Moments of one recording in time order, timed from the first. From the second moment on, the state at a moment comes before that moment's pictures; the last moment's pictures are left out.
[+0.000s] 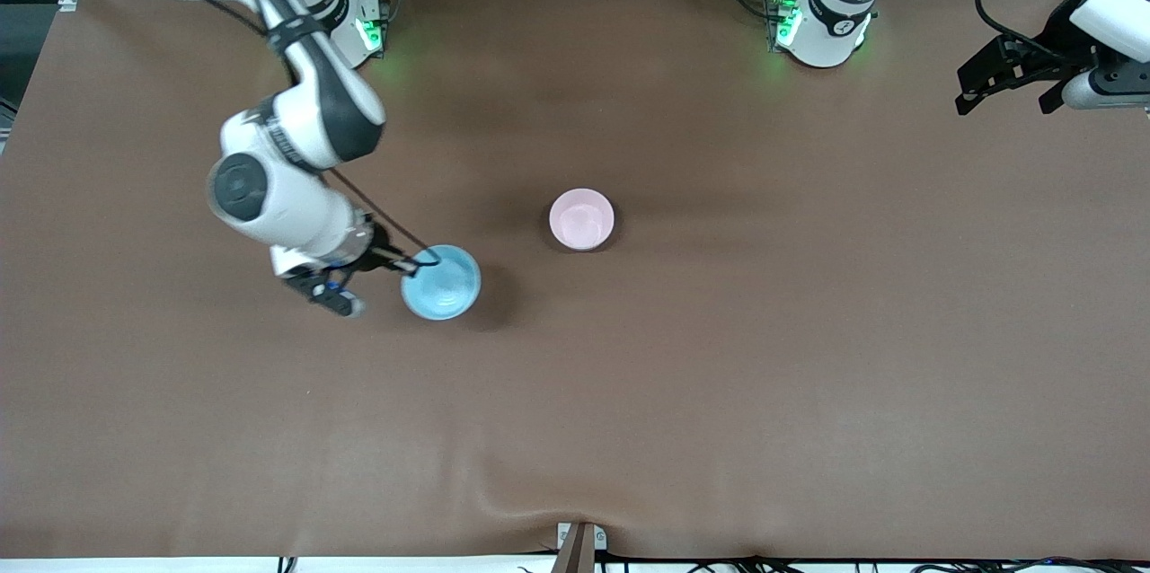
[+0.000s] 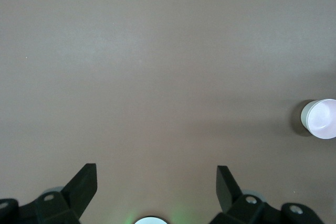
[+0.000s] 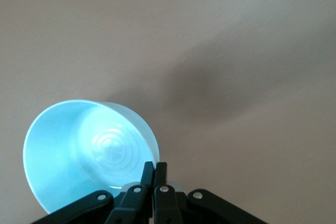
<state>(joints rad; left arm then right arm) -0.08 -0.17 -0.03 -1.68 -0.01 1.52 -0.13 0.04 0.36 0.40 -1.85 0.09 2.22 0.86</state>
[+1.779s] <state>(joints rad) -0.08 -0.17 -0.04 -1.68 -0.01 1.53 -0.13 0.42 0.48 0.39 -1.94 -0.02 2.44 1.26</state>
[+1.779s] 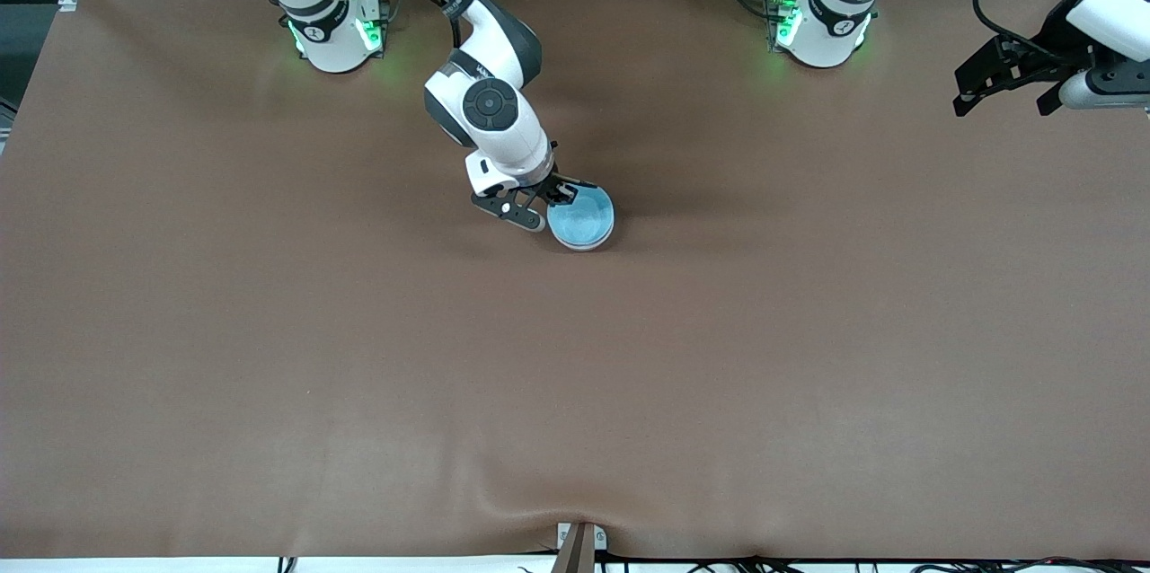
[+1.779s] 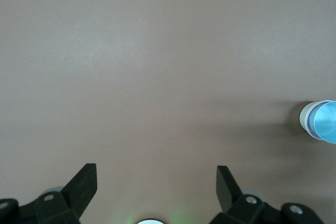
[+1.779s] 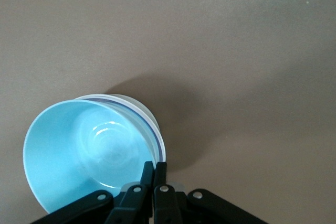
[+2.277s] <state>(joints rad) -0.08 -0.17 -0.04 -1.68 -0.01 1.54 -0.13 0.40 0.48 0.38 -1.84 -0.03 2.39 1.30</state>
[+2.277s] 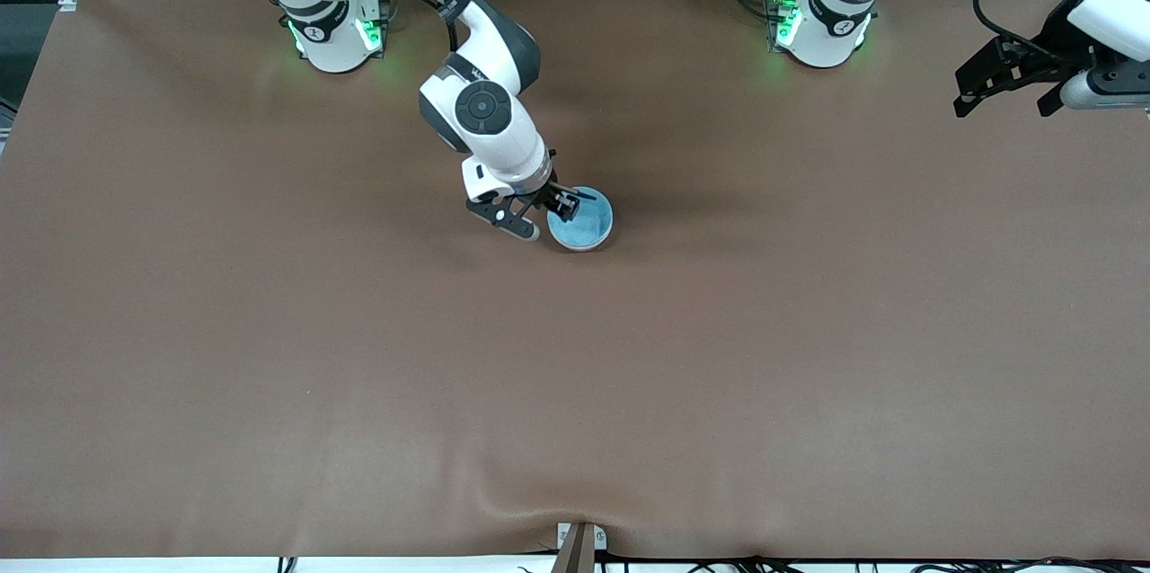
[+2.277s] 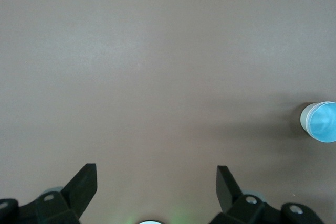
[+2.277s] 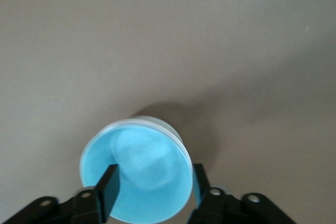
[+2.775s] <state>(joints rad) -0.08 -0.16 -0.04 -1.68 -0.01 1.54 -0.13 0.17 0.48 0.36 -1.55 -0.10 2.11 1.11</state>
